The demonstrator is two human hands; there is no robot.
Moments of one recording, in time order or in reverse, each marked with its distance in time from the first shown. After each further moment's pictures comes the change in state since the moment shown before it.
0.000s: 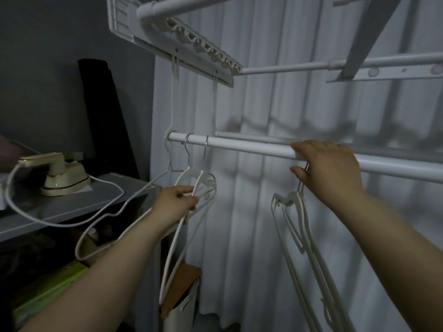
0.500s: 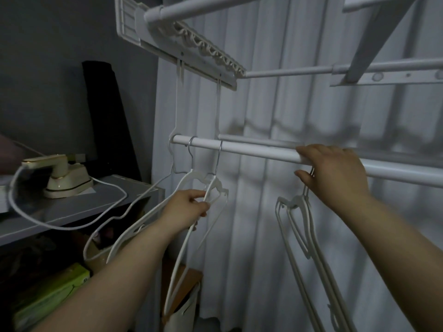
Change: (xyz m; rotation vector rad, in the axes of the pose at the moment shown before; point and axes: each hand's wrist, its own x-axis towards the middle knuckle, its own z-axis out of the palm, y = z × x) left_hand 0.002 0.002 0.003 0.124 -0.068 0.019; right_hand 0.003 -0.005 0.004 0.007 0.002 0.007
